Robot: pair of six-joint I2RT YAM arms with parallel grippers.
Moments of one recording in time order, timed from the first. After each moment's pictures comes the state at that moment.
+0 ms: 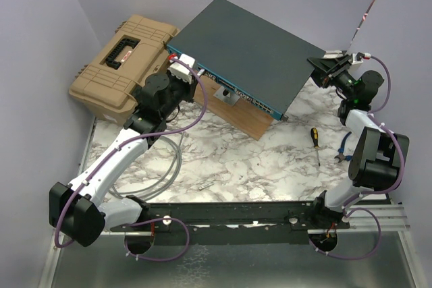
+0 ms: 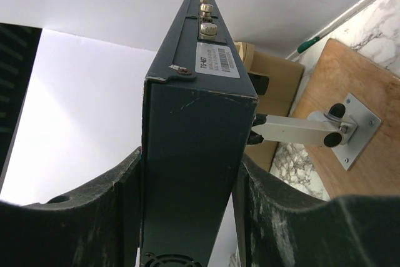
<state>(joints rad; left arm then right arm) -0.50 1.19 1.02 0.09 0.03 0.06 -0.28 1.62 0.94 0.88 -0.91 1.49</state>
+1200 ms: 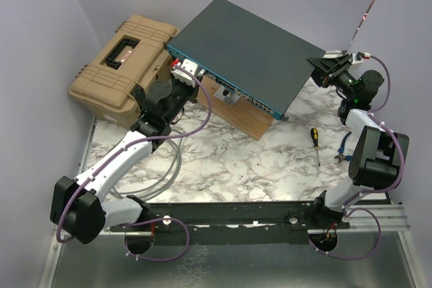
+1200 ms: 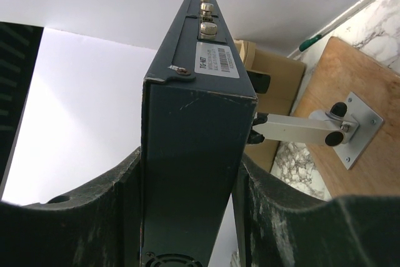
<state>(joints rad) -0.53 1.21 0.93 0.30 -0.01 0.10 -0.28 1.63 0.95 0.89 -0.92 1.50</state>
